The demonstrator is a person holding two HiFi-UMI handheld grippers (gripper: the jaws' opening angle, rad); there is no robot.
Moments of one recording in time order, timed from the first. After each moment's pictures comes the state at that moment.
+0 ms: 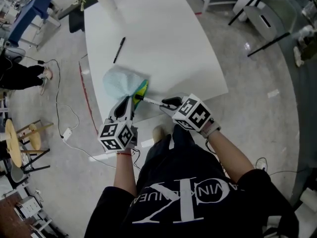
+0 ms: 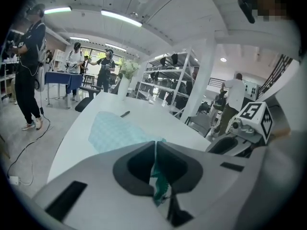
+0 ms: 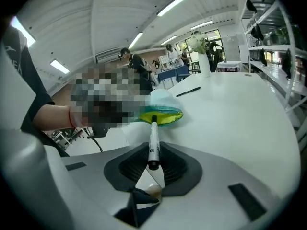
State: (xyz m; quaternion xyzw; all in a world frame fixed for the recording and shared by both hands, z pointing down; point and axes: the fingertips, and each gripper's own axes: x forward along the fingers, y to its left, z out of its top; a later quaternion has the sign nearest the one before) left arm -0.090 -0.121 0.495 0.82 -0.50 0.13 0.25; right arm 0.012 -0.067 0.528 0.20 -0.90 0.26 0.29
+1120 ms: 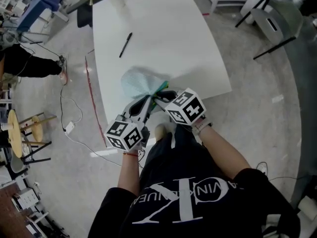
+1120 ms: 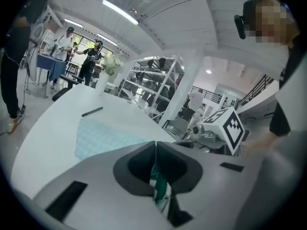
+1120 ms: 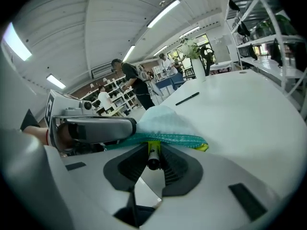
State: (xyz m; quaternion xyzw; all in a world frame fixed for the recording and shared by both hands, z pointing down) left arm -0.025 -0.085 0.466 0.87 -0.40 0.07 0.28; right arm -0.018 -0.083 0.517 0.23 -0.90 0.29 0.22
